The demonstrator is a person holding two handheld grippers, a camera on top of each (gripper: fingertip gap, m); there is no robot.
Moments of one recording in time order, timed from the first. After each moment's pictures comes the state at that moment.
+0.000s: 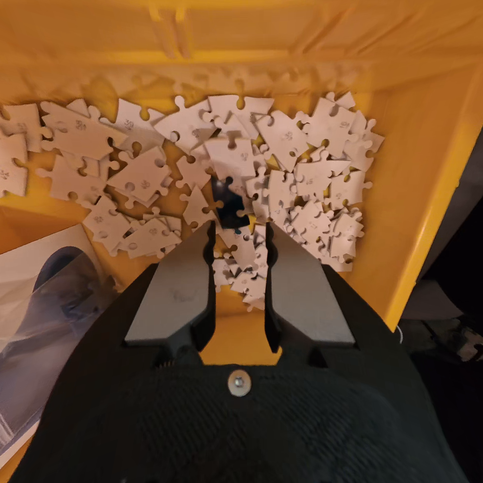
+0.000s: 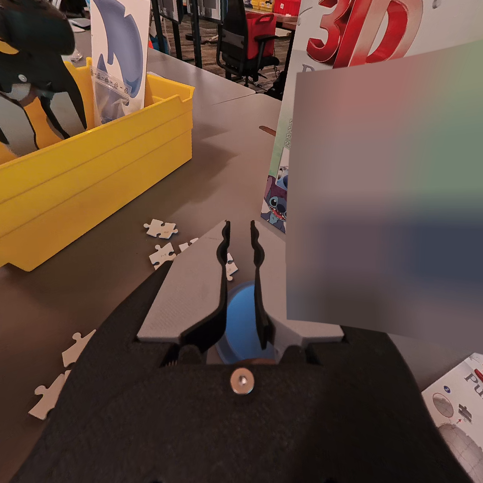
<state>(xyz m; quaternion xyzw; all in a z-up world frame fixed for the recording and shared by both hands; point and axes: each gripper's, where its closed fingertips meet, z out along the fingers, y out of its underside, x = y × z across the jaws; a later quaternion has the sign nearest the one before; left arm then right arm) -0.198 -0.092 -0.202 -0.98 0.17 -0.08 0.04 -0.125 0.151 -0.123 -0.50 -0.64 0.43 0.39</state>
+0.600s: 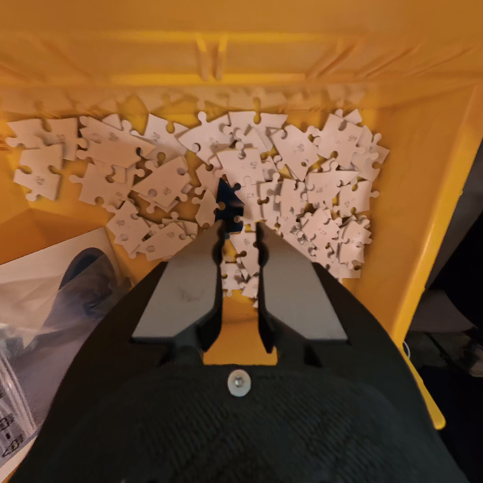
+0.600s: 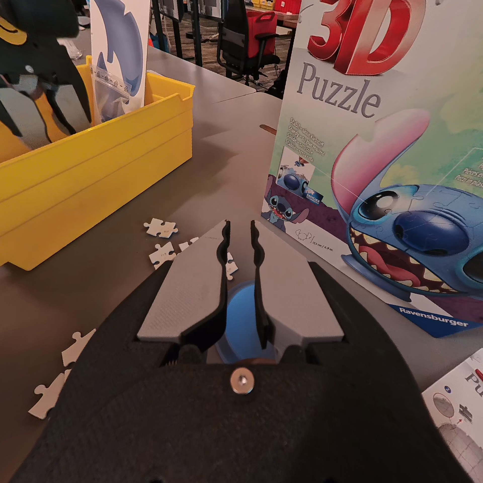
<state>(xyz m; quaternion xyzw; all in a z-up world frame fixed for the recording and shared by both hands) -0.206 -0.082 -0.198 -0.98 0.17 -0.08 0.07 -0.126 0.150 -0.124 -0.50 -0.64 0.43 0.39</state>
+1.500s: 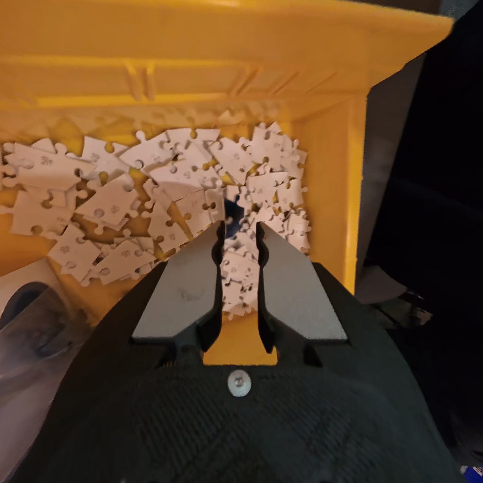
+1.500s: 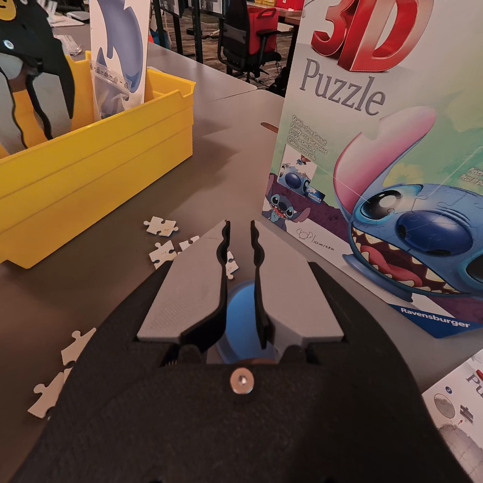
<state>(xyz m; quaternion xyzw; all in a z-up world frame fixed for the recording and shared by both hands) -0.173 -0.089 -0.177 -0.95 0.19 -0.21 0.09 -0.126 0.150 -0.126 -0.50 -0.65 0.43 0.39</state>
